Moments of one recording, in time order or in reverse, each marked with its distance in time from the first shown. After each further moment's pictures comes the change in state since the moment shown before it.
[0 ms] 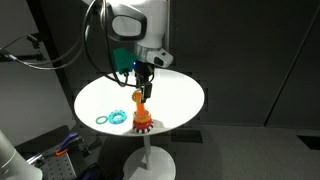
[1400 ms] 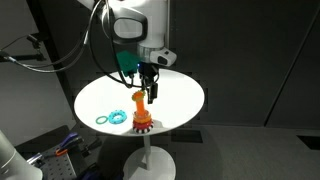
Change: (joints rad) arm -0.001 0.015 0.000 -0.005 -0.047 0.101 0.000
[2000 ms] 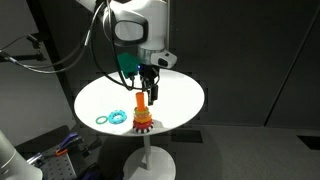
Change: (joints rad) arm 0.000 0.014 -0.002 -0.002 0.000 0.012 0.000
